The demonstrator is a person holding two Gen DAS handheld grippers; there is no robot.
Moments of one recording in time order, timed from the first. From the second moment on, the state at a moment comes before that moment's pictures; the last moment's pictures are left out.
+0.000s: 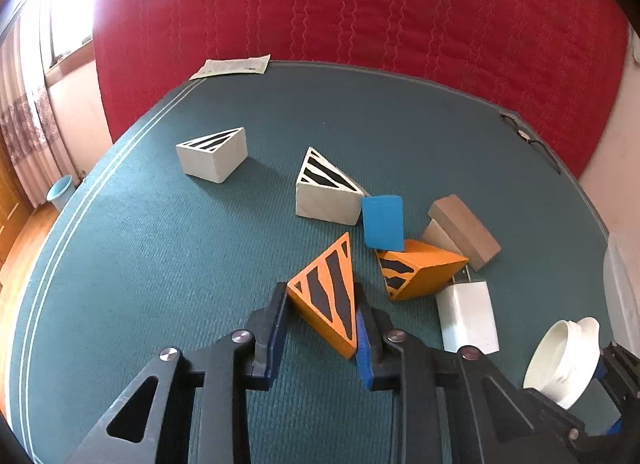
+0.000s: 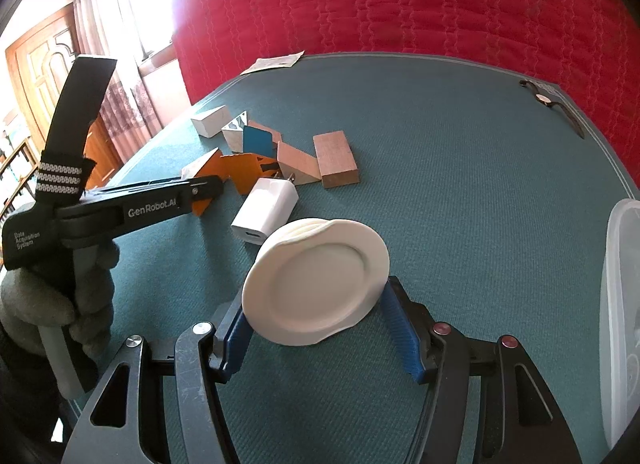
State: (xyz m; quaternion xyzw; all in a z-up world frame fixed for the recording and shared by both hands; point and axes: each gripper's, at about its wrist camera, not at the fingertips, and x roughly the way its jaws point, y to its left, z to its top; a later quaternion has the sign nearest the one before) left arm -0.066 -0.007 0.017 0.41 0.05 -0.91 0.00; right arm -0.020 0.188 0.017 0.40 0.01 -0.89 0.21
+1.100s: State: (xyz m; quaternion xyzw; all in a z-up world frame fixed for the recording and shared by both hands) left arm -0.039 0.008 0.042 0.38 0.04 -0.92 -0.02; right arm -0.006 0.271 0.067 0.35 -0.07 -0.93 0.12
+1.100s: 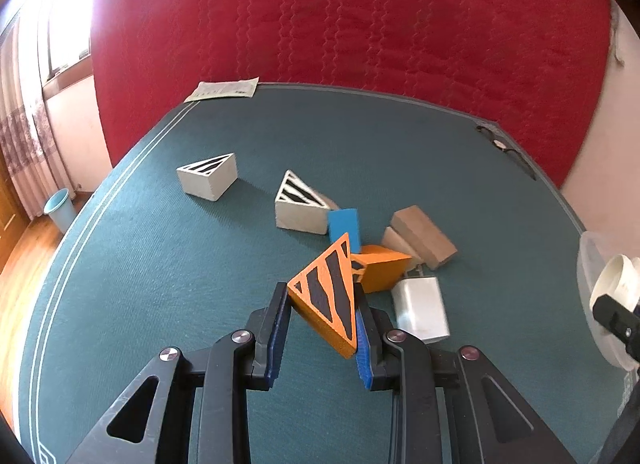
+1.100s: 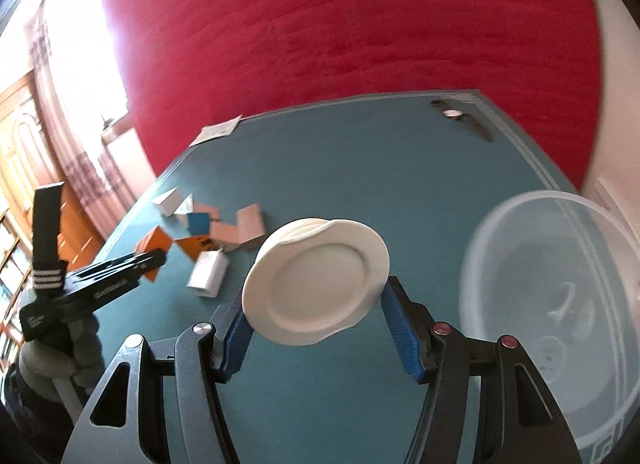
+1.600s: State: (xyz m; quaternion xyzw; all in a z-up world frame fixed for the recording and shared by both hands) left arm -0.024 0.028 0.053 0.37 0.03 -0.93 -0.04; right arm 0.011 0.337 0.075 0.33 -0.10 -0.94 0.03
